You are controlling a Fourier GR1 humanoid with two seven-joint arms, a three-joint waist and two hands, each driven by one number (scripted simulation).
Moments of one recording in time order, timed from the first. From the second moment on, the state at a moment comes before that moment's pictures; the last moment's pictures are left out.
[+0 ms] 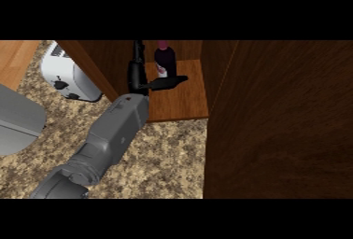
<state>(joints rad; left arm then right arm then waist) -1.10 0.00 0.06 -0.12 0.41 0.43 -0.85 -0.09 -0.06 0.04 -2.40 -0.22 0.20 0.57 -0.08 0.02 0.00</state>
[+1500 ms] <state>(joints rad) -0.91 0.00 -0.23 -0.35 0.69 0.33 -0.82 -0.10 -0.04 0.11 -2.40 -0.20 0.15 0.58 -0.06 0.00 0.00</state>
